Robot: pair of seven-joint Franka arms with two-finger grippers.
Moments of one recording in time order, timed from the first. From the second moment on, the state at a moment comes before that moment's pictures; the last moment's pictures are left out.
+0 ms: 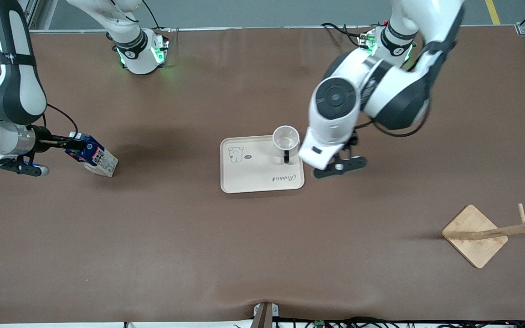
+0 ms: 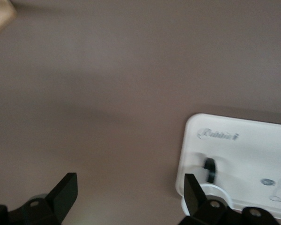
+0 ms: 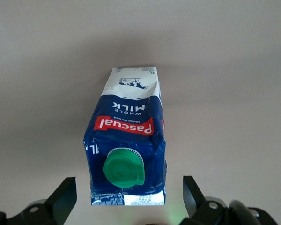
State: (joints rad) left arm -0.32 0.45 -0.30 -1.33 0.25 1.60 -0.77; right arm -0.15 0.16 -0.03 -1.98 0.02 1.77 0.07
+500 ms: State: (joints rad) left arm -0.06 0.32 -0.30 -1.33 0.30 1.56 -0.44; right arm -0.15 0.16 -0.02 -2.05 0.02 1.88 0.08
